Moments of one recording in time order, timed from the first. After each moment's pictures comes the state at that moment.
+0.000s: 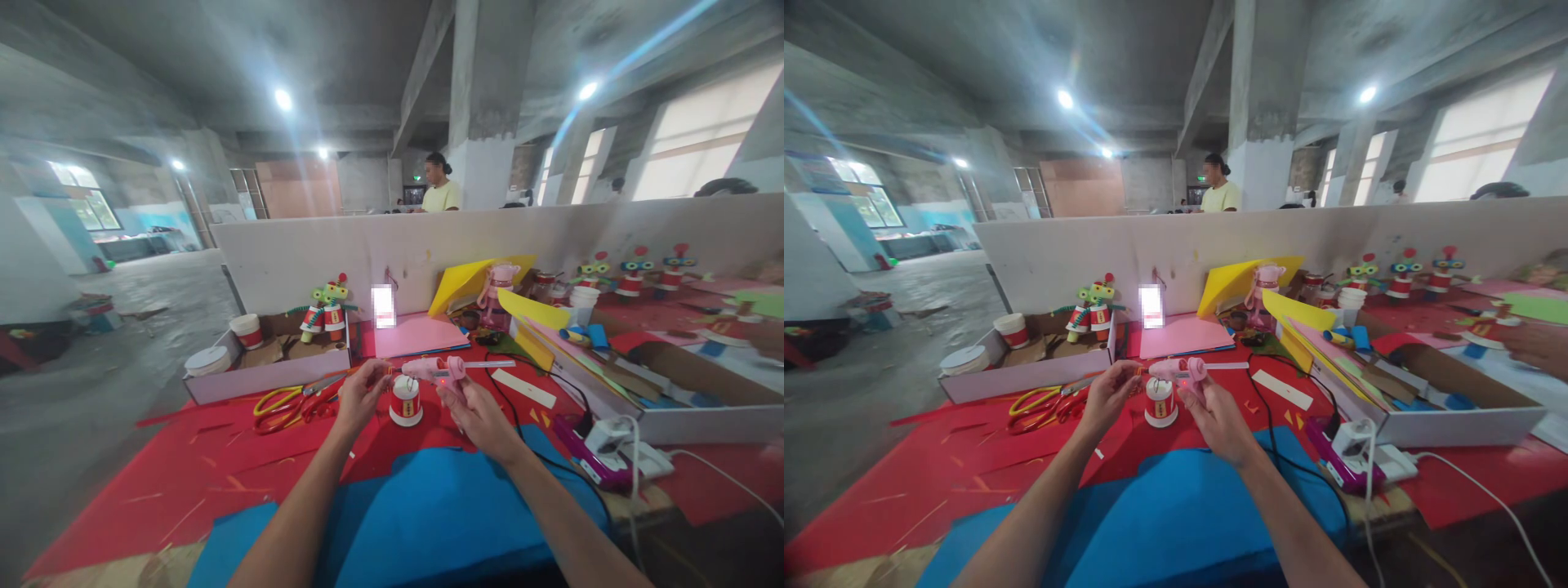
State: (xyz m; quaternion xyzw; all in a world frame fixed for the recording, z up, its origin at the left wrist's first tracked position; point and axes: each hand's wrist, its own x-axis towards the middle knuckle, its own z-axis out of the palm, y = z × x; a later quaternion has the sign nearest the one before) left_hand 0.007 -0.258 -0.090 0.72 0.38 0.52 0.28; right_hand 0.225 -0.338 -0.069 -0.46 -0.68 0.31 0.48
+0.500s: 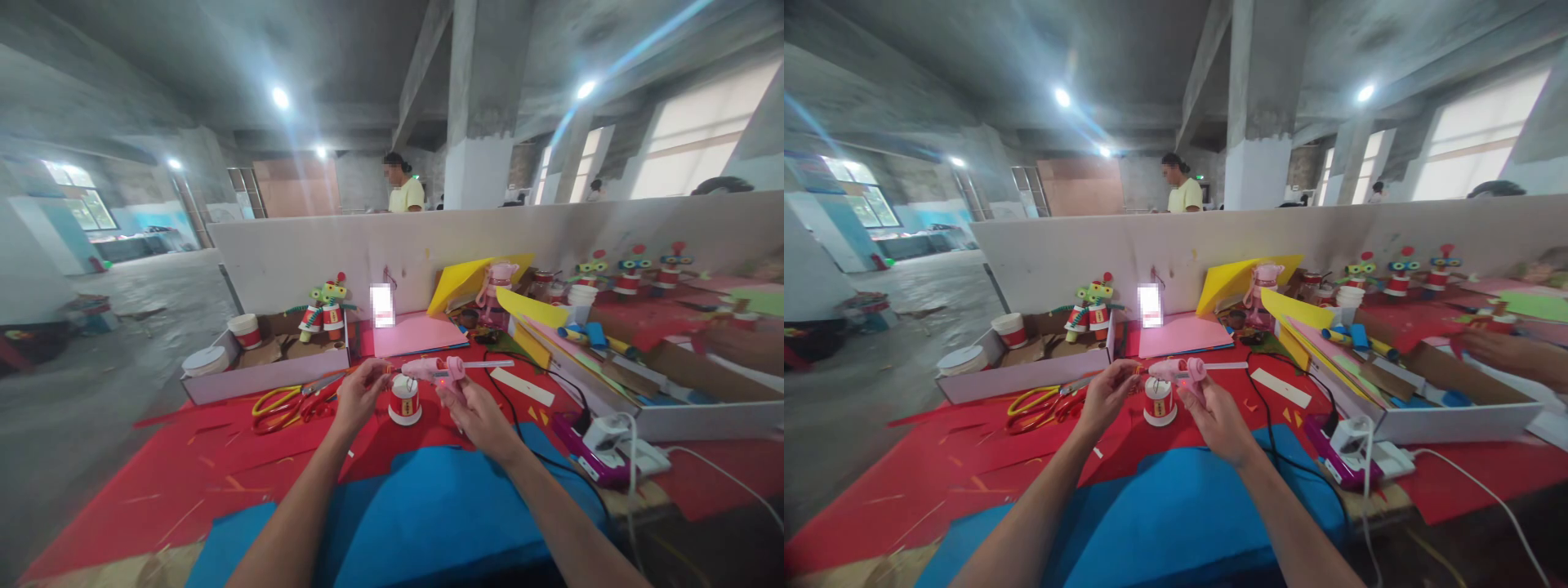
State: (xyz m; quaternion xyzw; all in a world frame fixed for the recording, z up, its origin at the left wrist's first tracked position) left_hand 0.005 -0.255 -0.096 0.71 0.37 0.52 0.29; right_hand 0.224 -0.340 -0.066 -0.47 -0.68 0.29 0.48
